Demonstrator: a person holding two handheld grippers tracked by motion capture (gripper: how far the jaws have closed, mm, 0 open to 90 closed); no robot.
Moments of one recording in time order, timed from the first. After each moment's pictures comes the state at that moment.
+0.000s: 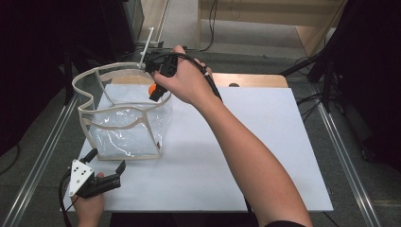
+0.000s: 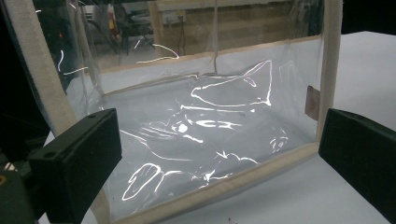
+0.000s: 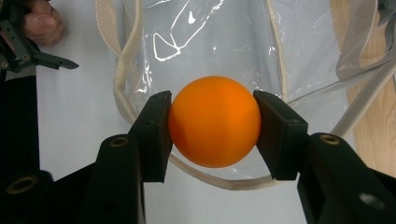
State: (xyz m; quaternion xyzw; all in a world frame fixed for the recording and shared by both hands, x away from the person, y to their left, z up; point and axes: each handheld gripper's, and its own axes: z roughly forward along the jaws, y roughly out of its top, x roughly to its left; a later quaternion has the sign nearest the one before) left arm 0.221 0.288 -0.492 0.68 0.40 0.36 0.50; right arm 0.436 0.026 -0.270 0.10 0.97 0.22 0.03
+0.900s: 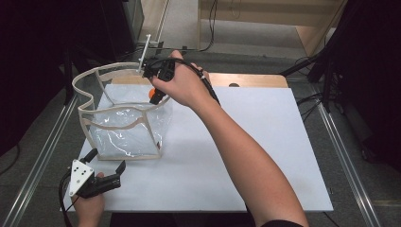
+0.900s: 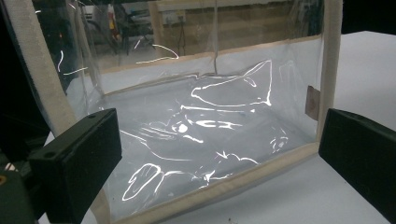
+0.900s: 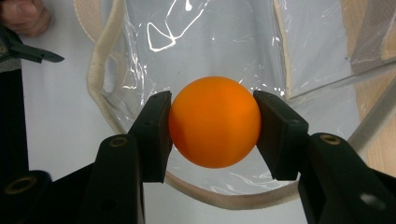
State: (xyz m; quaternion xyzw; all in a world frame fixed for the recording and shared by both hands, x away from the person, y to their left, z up) left arm 0.221 0.287 -0.492 0.68 0.40 0.36 0.50; right arm 0.440 0.033 -0.287 0.11 0.97 0.20 0.03
